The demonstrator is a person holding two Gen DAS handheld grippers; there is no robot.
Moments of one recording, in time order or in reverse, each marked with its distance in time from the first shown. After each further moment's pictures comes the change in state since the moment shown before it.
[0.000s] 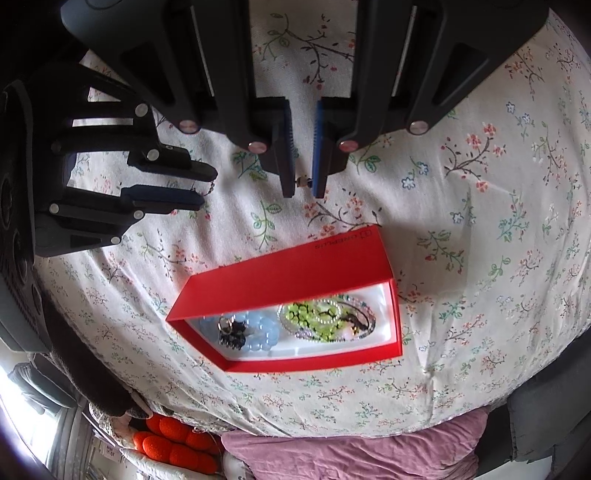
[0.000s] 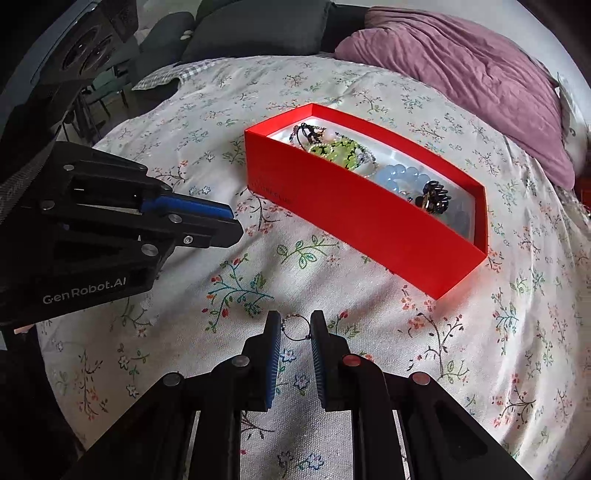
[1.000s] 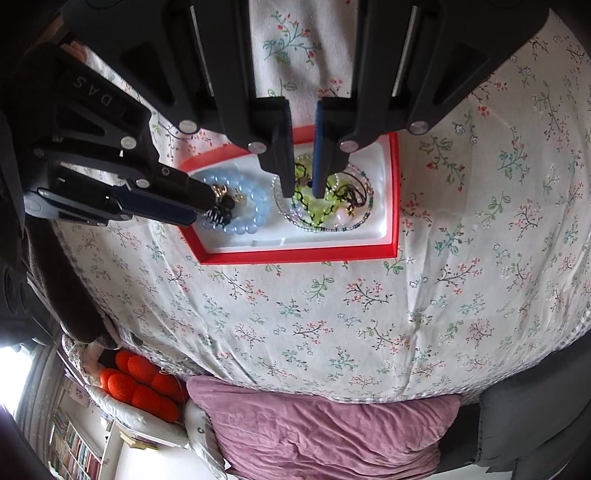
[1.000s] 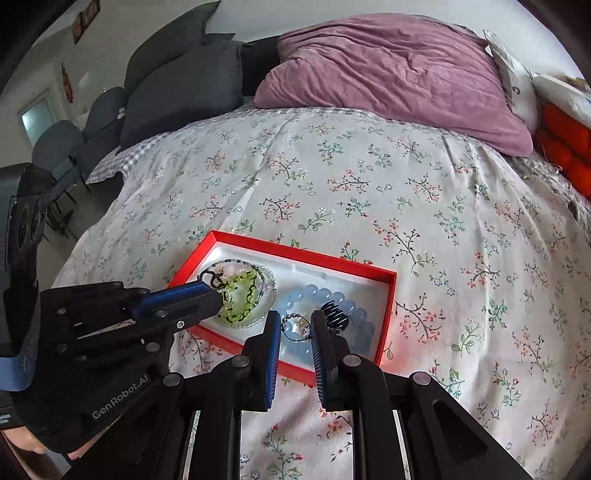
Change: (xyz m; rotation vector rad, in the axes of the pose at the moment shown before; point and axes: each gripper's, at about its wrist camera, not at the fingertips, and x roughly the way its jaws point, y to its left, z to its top) left arm 0.006 0.008 0.071 -0.172 -0.115 0.025; right arm -0.028 -0.083 0.076 0.296 -0.118 -0.016
